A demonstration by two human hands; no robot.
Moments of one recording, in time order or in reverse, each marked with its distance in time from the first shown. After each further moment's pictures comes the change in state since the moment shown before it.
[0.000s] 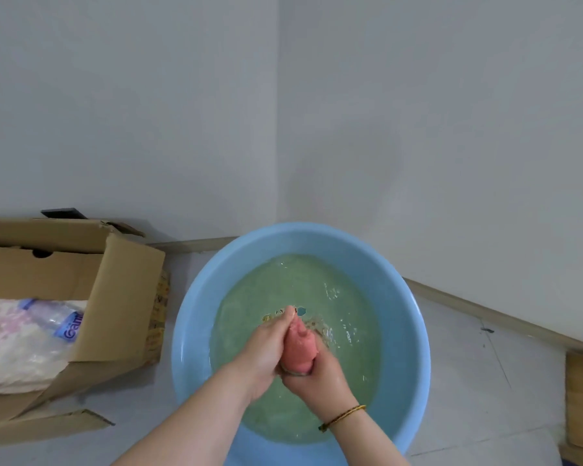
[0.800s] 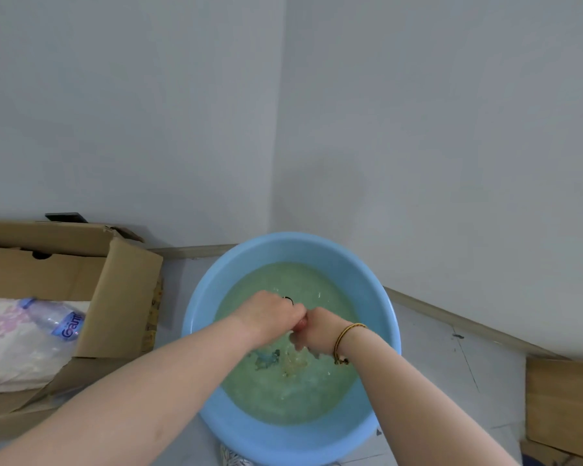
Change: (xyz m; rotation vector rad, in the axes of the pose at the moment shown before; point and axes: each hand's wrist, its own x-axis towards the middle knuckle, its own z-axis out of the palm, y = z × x) left_hand -0.029 0.065 0.002 2.107 -0.295 0.813; right_hand 0.002 -0.100 -0.043 -0.723 -0.394 0.269
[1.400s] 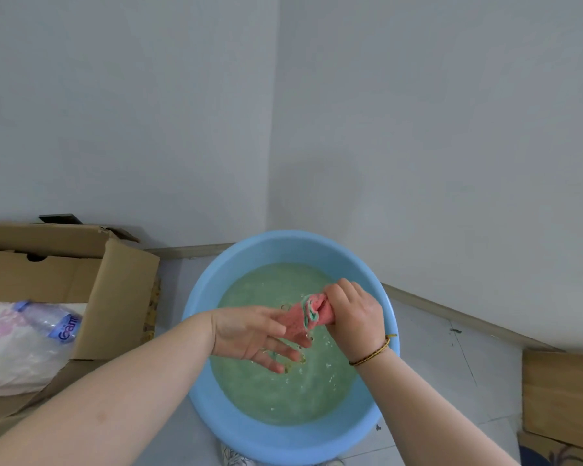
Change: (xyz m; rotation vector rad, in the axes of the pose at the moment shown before) left_hand -0.024 -0.027 0.026 -2.015 -0.575 -0.043; right_hand 0.003 0.035 0.007 -0.440 1.342 -0.507
